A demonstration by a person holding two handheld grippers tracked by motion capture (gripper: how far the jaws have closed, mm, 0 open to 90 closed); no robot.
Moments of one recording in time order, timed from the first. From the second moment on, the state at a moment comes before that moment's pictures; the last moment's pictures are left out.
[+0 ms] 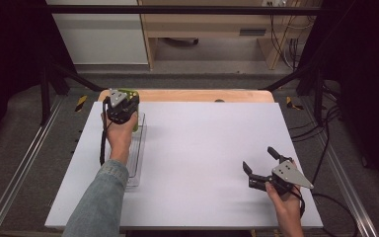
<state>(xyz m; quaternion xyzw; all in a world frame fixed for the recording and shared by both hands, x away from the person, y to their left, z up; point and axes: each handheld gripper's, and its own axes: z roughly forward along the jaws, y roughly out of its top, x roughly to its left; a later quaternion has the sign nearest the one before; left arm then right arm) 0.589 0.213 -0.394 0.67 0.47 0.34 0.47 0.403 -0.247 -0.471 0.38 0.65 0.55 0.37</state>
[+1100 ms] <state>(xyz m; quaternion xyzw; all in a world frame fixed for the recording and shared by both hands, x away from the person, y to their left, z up) 0.594 0.208 -0.409 0.67 0.47 0.33 0.47 0.405 -0.246 -0.473 0.38 0.66 0.55 0.36</state>
